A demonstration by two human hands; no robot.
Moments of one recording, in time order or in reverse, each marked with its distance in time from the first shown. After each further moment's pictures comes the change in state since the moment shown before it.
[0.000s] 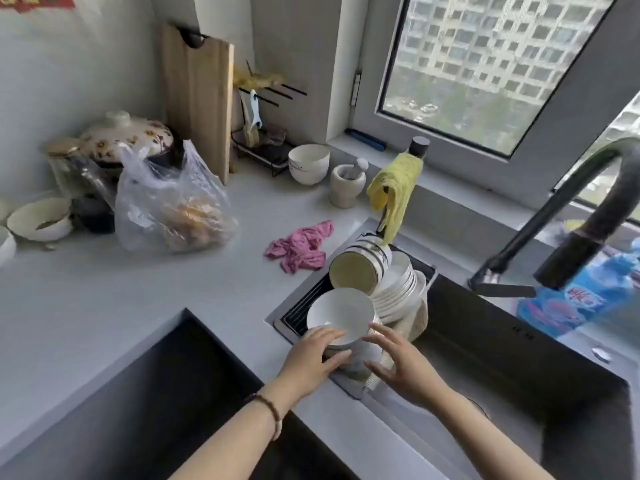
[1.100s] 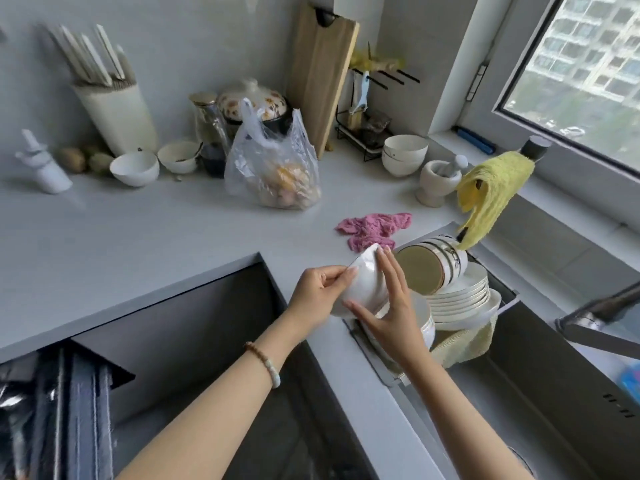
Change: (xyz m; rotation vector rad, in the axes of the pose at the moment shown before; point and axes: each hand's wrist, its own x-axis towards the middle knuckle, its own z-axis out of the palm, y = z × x) left_hand -0.055 0.064 -0.066 -0.688 0.543 -0.135; right_hand 0.049 -0.084 0.011 0.466 0.284 -0.432
